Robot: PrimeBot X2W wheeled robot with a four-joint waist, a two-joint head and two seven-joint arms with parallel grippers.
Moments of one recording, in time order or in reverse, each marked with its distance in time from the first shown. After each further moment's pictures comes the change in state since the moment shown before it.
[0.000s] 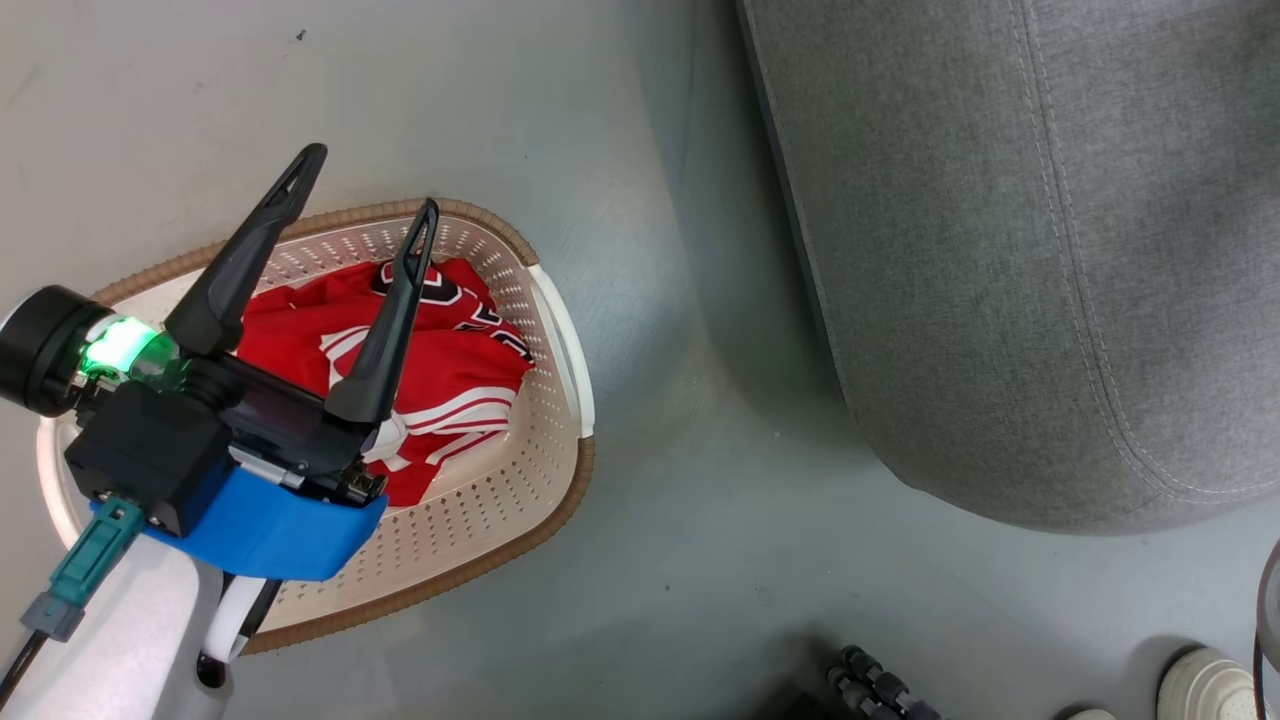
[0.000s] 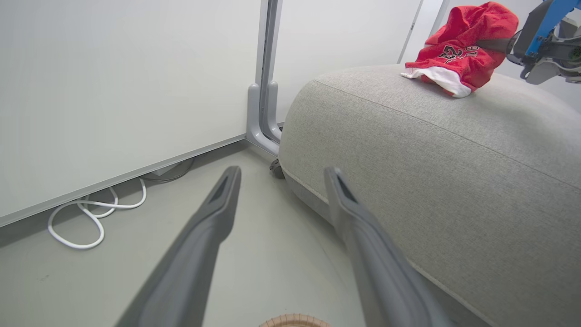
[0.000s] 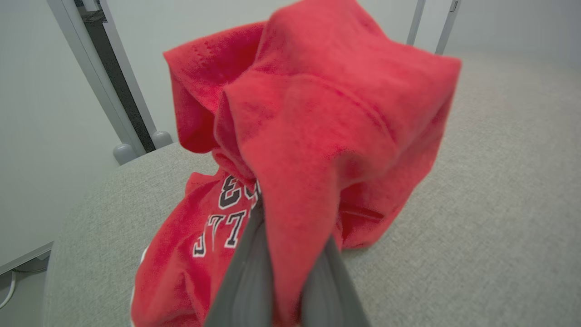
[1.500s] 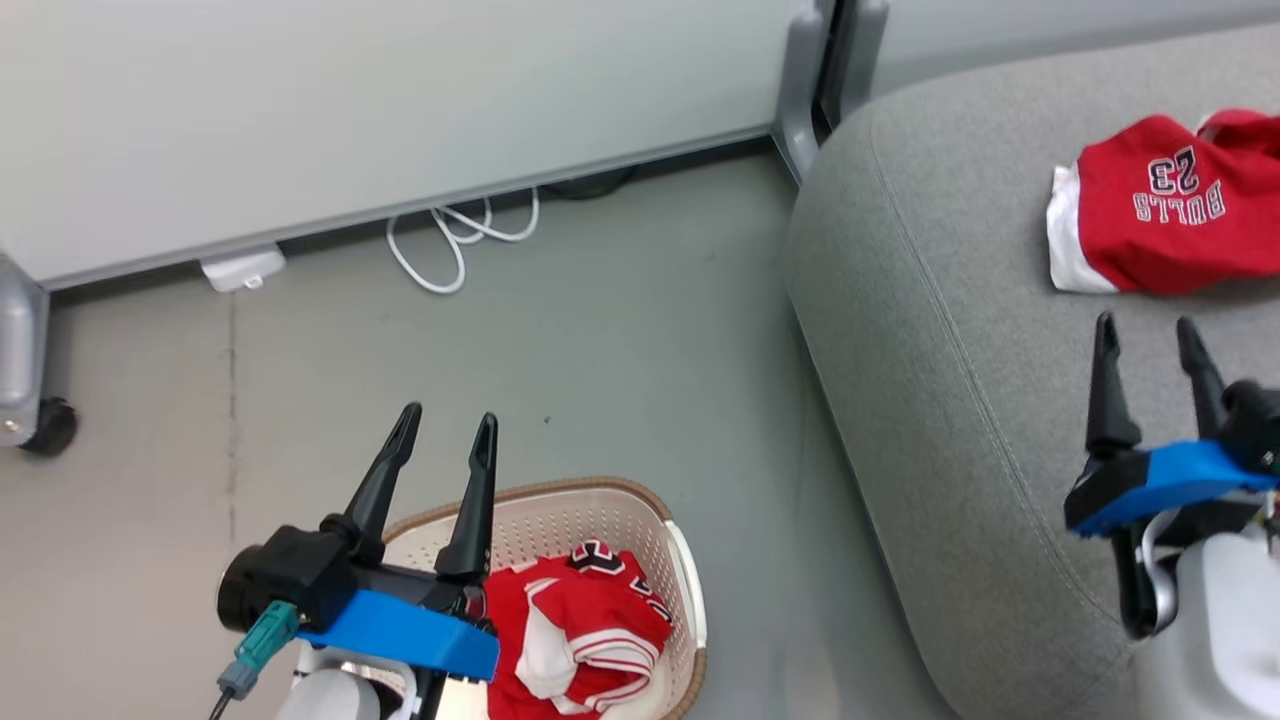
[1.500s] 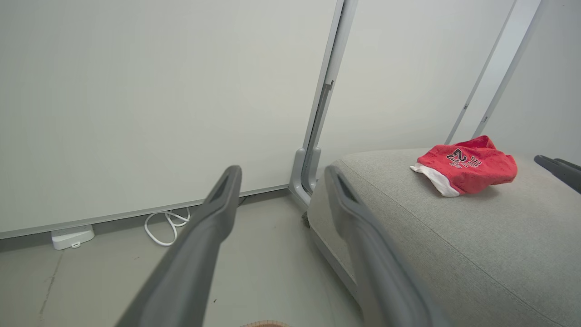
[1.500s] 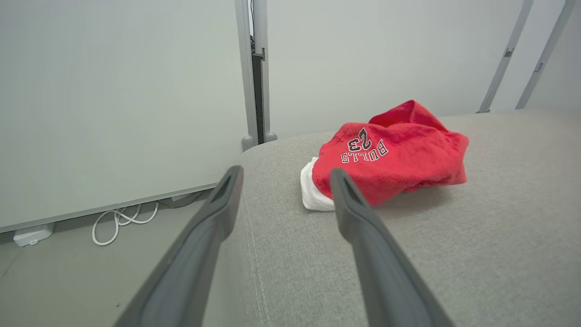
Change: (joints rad) left arm 0.245 -0.337 0.071 0.377 -0.076 -0.031 -0.120; right arm 0.717 0.133 0.249 -0.306 -0.132 0.000 -0.054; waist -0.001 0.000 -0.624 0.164
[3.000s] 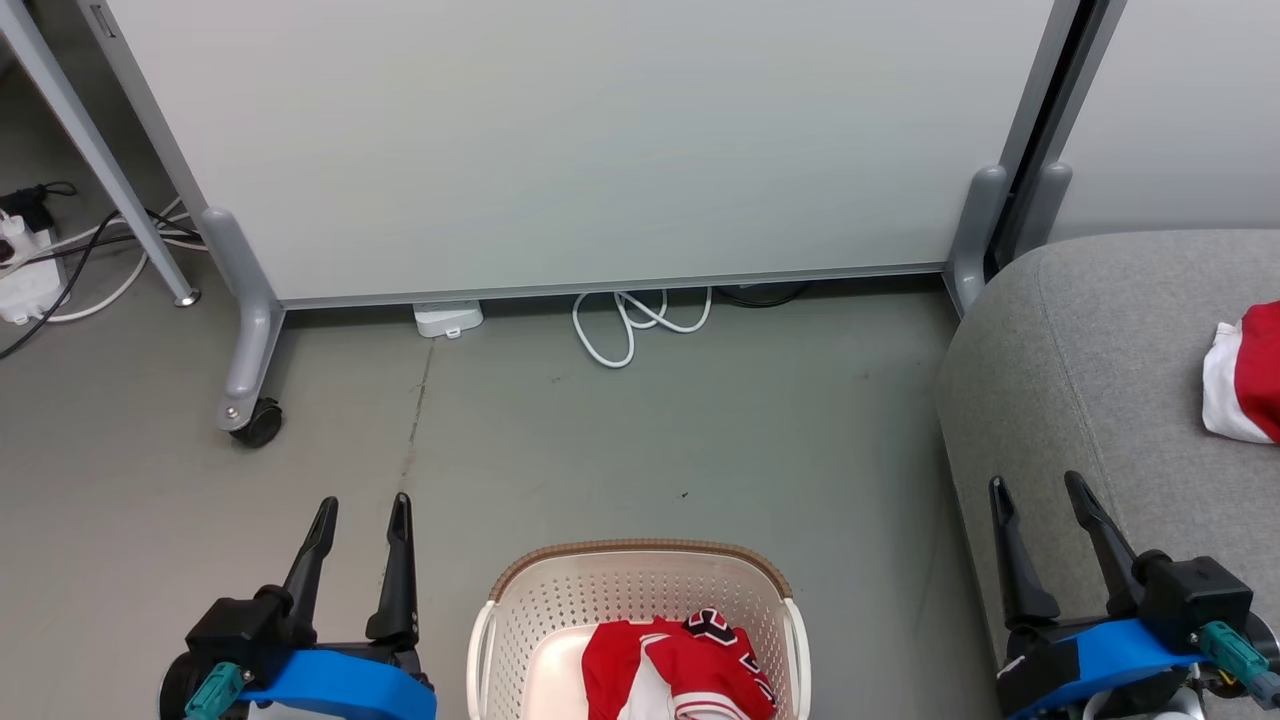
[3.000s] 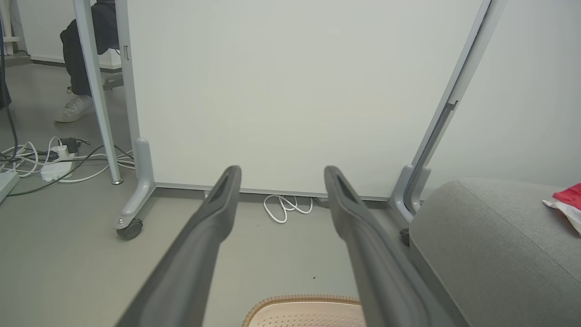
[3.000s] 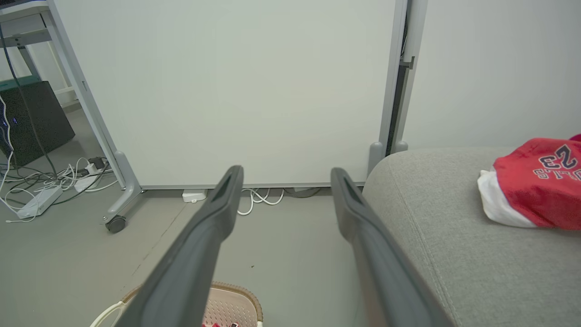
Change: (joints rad) left arm 0.104 -0.043 0.177 0.127 0.038 -0.005 0.000; right arm 0.422 0.030 0.232 -0.381 0.135 0.000 0.065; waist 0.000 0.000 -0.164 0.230
